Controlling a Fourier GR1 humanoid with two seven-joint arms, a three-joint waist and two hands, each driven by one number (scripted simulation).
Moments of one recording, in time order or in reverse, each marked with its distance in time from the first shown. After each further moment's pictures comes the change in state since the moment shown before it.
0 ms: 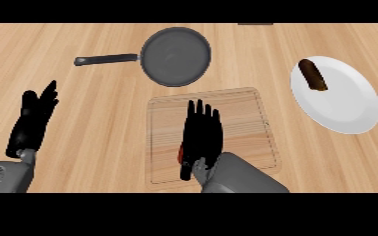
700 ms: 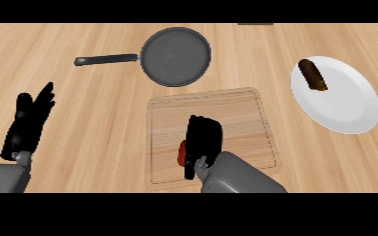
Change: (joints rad) left arm 0.017 -0.005 0.036 0.000 -0.013 -0.033 -0.011; right arm 0.004 0.004 0.034 0.133 -0.018 -0.043 -0.044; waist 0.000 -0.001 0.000
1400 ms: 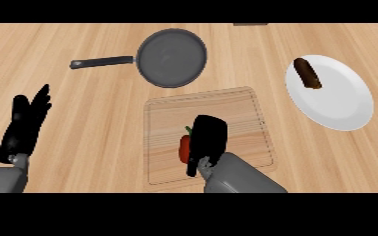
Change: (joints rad) left arm 0.020 -0.010 0.030 -0.013 -0.019 -0.003 0.008; right arm 0.030 0.001 -0.024 0.010 0.135 -0.021 0.022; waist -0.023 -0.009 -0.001
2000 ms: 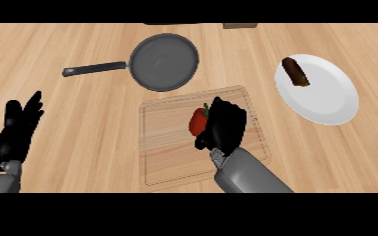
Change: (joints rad) left arm 0.040 0.013 0.021 0.000 0.002 0.009 0.009; right arm 0.060 0.003 -0.156 -0.062 0.364 -0.130 0.019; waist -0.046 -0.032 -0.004
